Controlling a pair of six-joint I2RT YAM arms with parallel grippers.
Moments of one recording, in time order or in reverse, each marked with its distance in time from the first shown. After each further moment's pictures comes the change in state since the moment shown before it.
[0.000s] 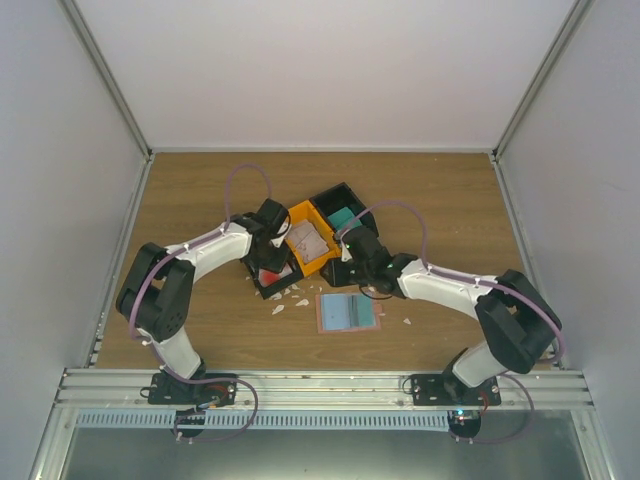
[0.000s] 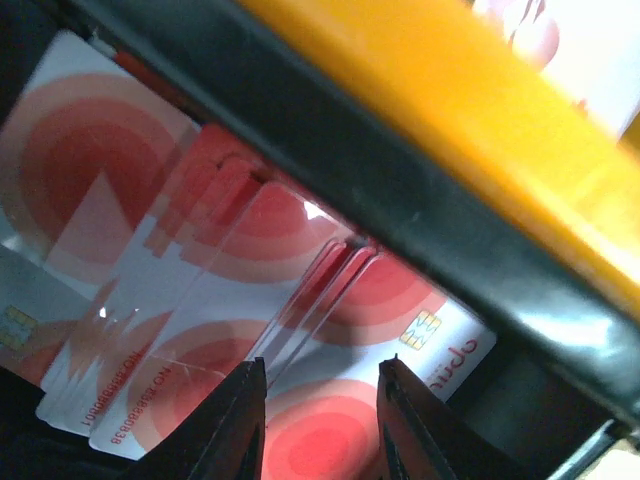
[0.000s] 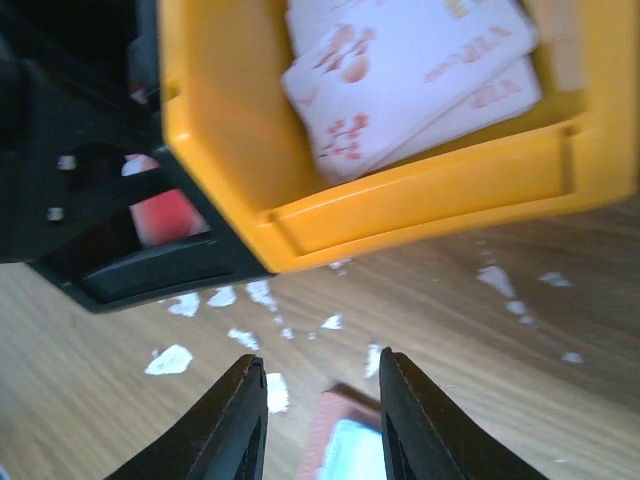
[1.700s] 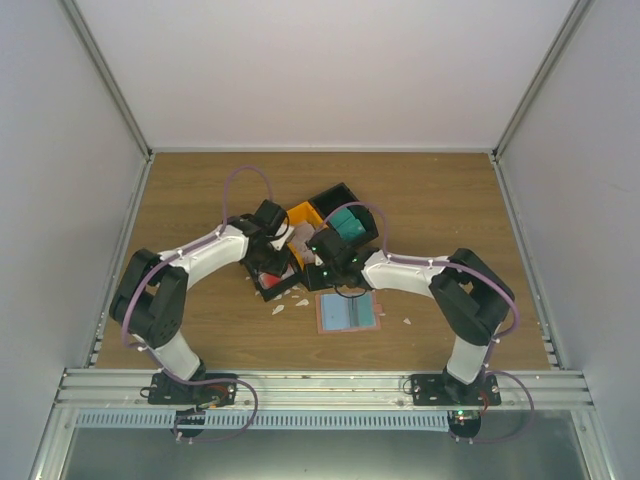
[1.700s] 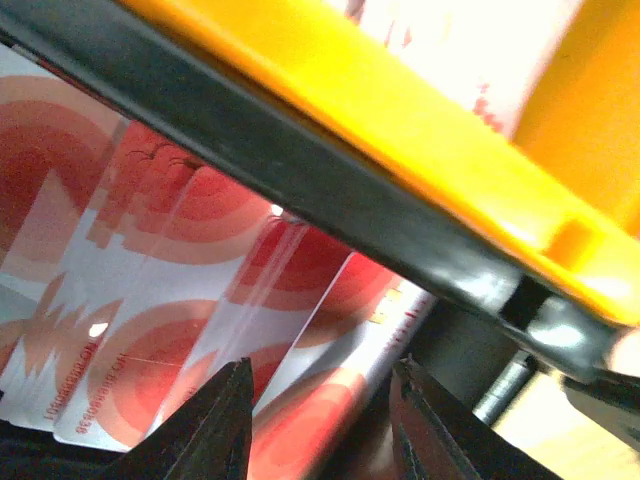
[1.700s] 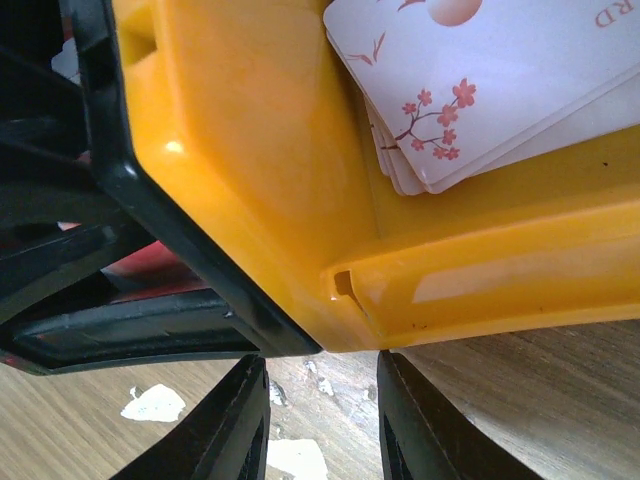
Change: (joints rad) left arm -0.006 -0.035 -0.030 -0.014 0.079 0.037; right arm 0.120 0.265 0.211 -0.072 0.029 0.040
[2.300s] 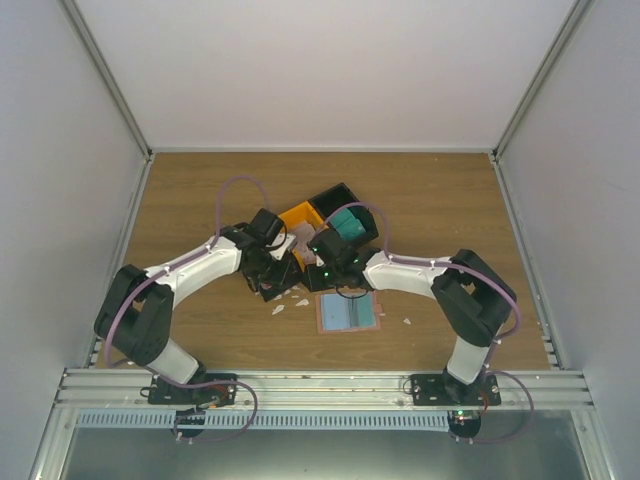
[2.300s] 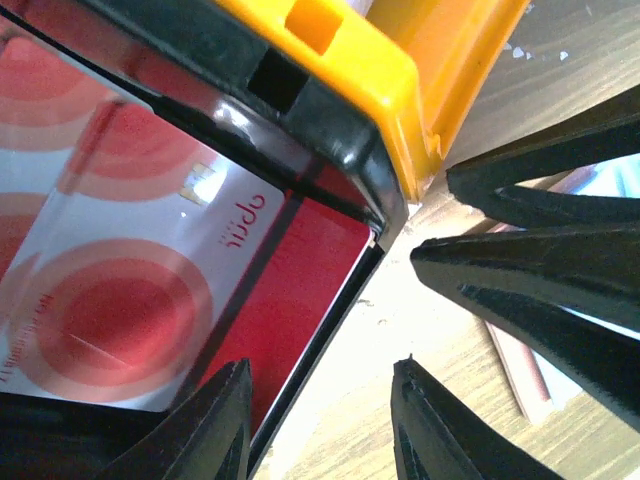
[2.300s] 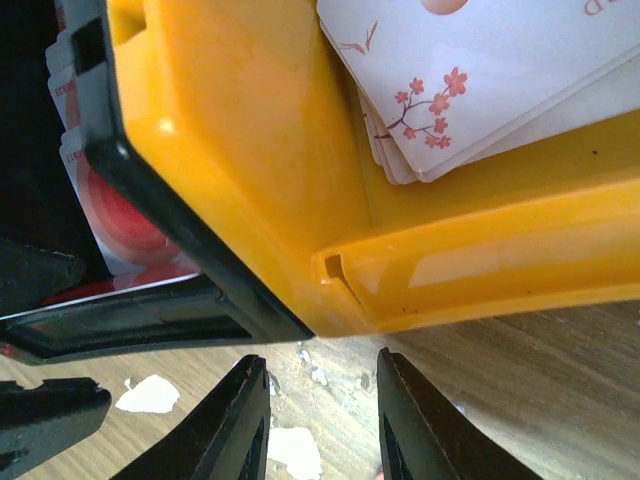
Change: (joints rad) left arm -0.034 -0.132 -0.087 -0.004 0.163 -0.083; right arm 0.000 -0.004 -0.005 -0.008 0.002 -0.006
